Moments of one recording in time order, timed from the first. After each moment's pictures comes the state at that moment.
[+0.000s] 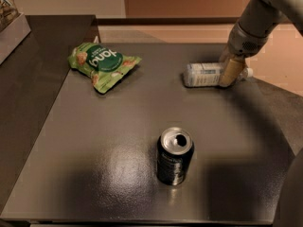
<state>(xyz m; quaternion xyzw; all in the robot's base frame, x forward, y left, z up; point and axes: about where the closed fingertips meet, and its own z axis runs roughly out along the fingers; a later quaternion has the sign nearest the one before) 0.633 -0.234 0.853 -0.62 0.78 0.01 0.13</state>
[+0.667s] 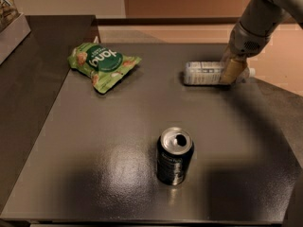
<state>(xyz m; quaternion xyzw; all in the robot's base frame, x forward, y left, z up) 0.621 -0.233 0.862 -0.62 0.77 0.00 0.12</state>
